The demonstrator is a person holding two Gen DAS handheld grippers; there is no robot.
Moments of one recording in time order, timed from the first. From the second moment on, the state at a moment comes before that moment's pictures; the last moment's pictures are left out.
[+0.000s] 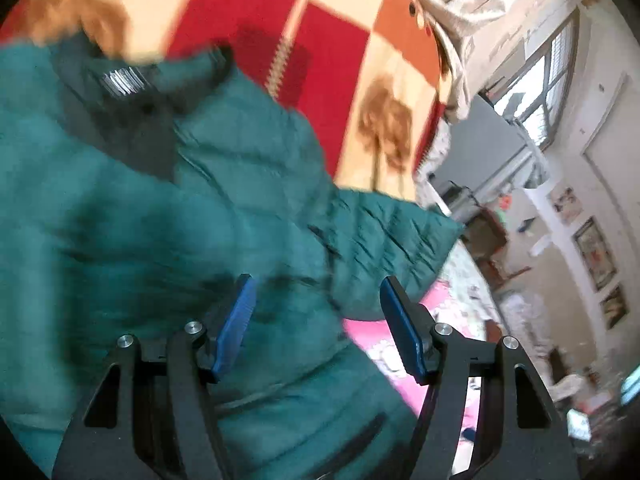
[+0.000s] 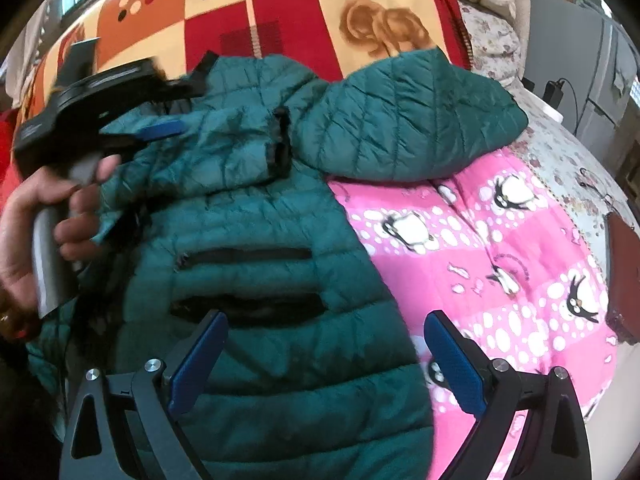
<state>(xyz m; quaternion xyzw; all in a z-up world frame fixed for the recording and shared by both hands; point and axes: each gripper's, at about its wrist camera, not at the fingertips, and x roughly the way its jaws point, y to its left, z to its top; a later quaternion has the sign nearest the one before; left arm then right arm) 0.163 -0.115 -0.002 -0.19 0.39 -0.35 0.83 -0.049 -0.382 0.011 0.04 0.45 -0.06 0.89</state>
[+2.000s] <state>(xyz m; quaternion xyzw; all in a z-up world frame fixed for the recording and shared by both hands) 0.135 -0.025 0.011 -0.12 0.39 -0.10 0.91 0.106 -0.681 0.026 0.21 0.33 -0.22 0.89</state>
